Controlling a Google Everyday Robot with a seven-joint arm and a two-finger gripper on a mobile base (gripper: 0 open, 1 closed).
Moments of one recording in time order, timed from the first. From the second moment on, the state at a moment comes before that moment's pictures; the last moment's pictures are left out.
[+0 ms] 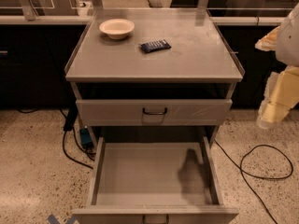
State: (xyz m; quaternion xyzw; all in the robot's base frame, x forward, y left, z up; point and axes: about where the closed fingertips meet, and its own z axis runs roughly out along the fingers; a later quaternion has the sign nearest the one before) arm 0.438 -0.217 0.976 -0.60 0.78 -0.03 0.16
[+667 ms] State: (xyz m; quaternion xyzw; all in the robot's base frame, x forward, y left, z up) arm 0.436 -0.214 0.967 -0.61 0.78 -0.04 0.16
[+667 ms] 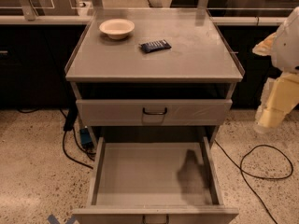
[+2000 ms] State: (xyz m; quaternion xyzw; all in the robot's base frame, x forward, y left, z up) arm 0.360 -0.189 0.754 -0.63 0.77 0.03 0.10
